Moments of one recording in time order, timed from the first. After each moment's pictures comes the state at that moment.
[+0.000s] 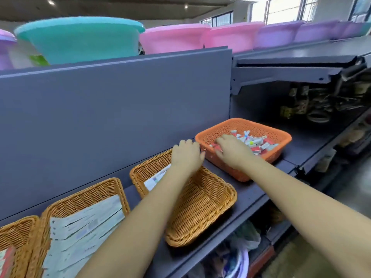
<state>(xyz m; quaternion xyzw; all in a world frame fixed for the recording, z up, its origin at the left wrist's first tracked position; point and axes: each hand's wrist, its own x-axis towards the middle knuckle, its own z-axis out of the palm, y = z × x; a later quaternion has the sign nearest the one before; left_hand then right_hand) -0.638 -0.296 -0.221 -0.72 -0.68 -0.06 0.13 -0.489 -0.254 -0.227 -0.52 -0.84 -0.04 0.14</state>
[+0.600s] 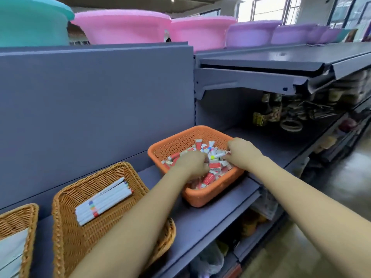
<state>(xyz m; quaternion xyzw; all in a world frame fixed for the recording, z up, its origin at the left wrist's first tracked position) -0.510 -0.177 -0.247 -0.80 -0.60 -0.04 -0.04 -0.345 -0.152 -0.235 -0.62 -0.78 -0.03 0.06</state>
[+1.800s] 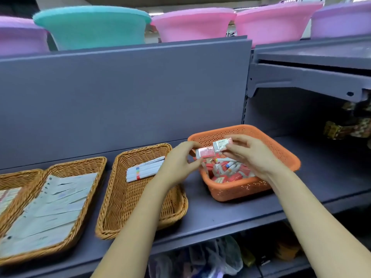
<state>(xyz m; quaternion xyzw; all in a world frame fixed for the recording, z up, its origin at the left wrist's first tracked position) -0.564 -0.285 -0.235 -0.65 -0.66 -0.36 -0.01 -0.381 -0.191 -0.215 -0.26 -0.60 0.66 0.37</state>
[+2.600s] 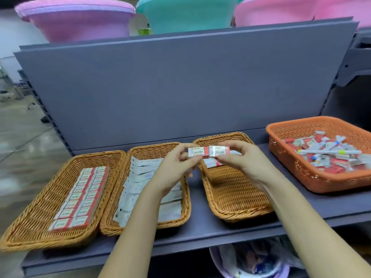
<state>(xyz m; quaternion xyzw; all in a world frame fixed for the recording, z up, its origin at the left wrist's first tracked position) -0.737 -0.462 -0.236 -0.45 -0.60 -0.58 -0.32 -0.579 -0.353 -0.228 -0.25 -0.68 0.60 0.33</state>
